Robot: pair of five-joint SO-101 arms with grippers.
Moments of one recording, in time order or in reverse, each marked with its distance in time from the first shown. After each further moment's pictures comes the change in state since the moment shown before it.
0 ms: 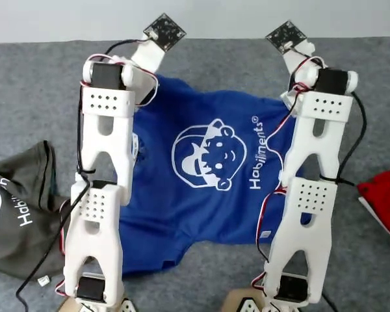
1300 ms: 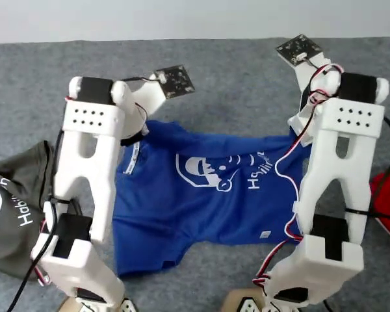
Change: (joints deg) left arm 0.1 -40.1 56.7 0.0 -19.4; right arm 1.2 -52.5 64.6 -2.5 -2.7
